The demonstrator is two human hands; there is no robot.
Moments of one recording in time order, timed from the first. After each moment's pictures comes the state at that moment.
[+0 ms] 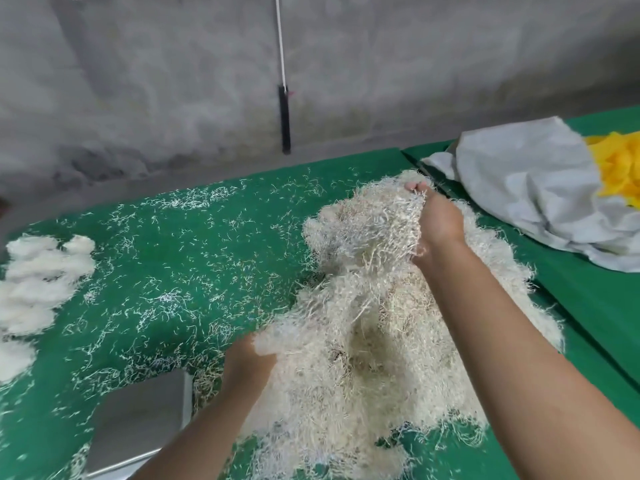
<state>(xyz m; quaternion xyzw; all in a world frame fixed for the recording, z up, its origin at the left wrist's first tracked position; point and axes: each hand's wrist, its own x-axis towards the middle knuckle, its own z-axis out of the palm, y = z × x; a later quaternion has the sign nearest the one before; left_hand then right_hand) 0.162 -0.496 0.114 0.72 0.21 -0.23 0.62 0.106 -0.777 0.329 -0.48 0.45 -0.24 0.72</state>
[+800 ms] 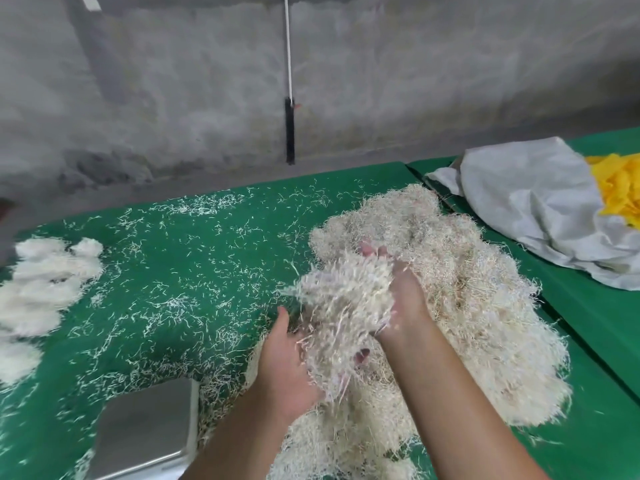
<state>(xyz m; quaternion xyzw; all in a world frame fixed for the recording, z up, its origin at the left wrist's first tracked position) 0.114 -0.521 0.230 0.45 0.19 -0.43 0.76 0.081 -0.673 0.307 -0.32 0.35 -0.14 0.87</state>
